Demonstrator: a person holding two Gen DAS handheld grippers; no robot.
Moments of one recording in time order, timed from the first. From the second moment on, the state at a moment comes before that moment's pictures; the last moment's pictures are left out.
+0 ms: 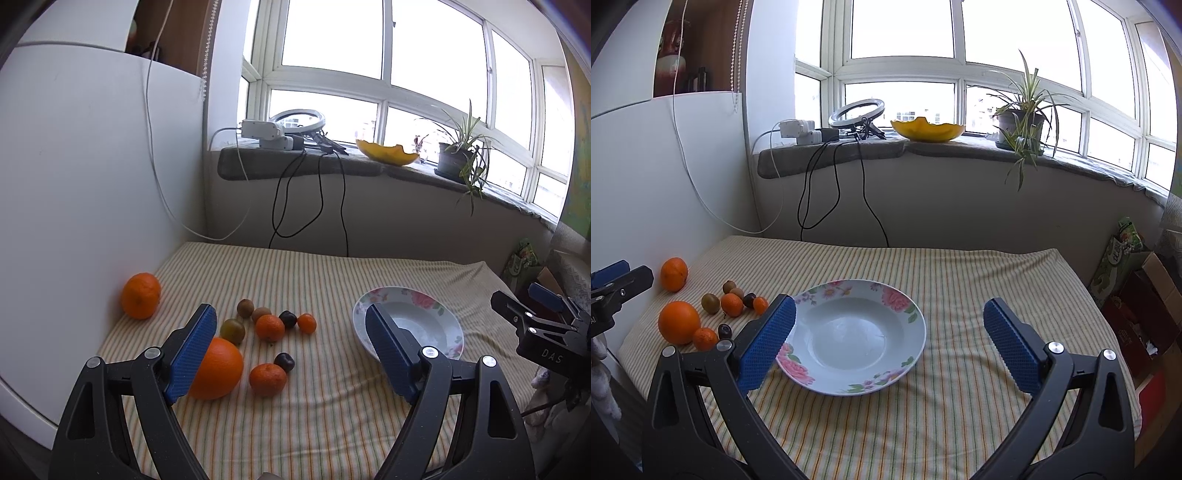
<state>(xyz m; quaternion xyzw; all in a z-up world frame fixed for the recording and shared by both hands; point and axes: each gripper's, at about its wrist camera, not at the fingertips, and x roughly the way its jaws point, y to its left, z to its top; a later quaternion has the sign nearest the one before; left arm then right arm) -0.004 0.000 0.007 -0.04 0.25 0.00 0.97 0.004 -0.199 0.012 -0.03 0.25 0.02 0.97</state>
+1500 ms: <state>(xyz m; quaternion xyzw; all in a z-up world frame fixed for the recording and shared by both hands) -0.002 0.011 0.002 -0.06 0.25 -0.01 0.97 0.008 -0.191 0.002 -0.03 0.27 0.03 0.96</state>
